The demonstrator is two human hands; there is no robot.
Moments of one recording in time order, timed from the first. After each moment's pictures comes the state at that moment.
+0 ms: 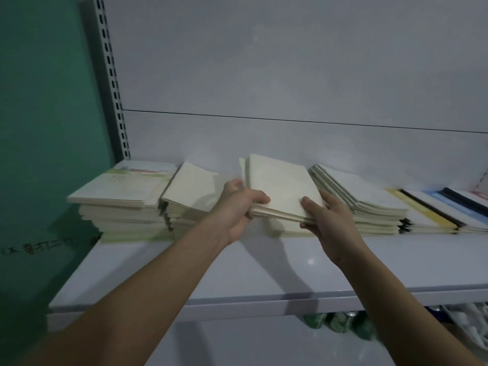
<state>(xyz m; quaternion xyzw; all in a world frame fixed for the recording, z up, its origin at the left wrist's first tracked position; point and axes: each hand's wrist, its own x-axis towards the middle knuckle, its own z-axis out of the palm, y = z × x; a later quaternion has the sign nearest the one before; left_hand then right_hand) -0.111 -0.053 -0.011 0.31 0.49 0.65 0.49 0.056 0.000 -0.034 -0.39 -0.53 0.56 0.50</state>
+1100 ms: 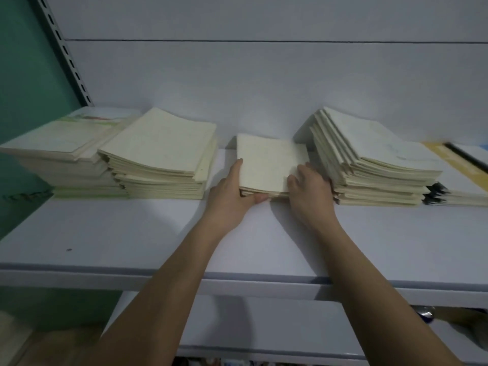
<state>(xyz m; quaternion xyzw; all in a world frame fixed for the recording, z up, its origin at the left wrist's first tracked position) -0.071 0.025 -0.129 0.51 0.74 0.43 0.15 0.068 0.116 -0.131 -0.50 -0.79 0.17 0.33</state>
